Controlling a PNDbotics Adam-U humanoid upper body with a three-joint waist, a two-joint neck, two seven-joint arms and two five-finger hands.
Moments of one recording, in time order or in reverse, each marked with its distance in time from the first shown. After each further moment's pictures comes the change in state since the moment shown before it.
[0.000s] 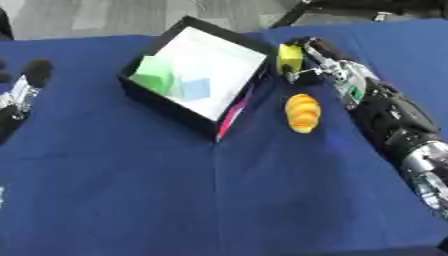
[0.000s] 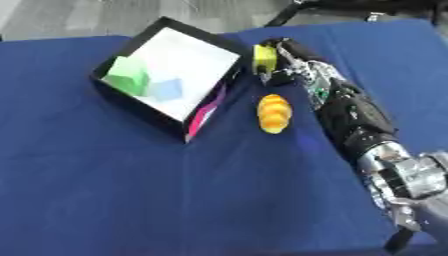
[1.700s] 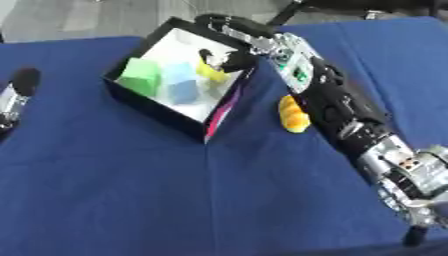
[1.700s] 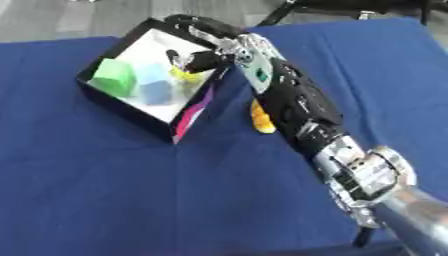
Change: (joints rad) left arm 0.020 0.000 -0.005 0.001 0.014 -0.009 0.003; right arm -0.041 0.121 0.153 -0.341 -0.104 -0.179 0.333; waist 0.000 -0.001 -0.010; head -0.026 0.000
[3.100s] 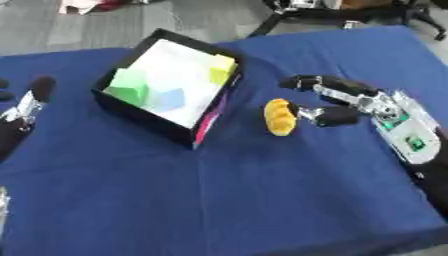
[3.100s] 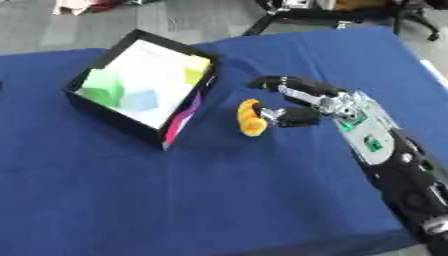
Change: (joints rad) left arm 0.059 0.037 0.032 0.024 0.003 0.016 0.050; right arm 0.529 -0.236 0.009 -0.483 -0.199 0.255 0.199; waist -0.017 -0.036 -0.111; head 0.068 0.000
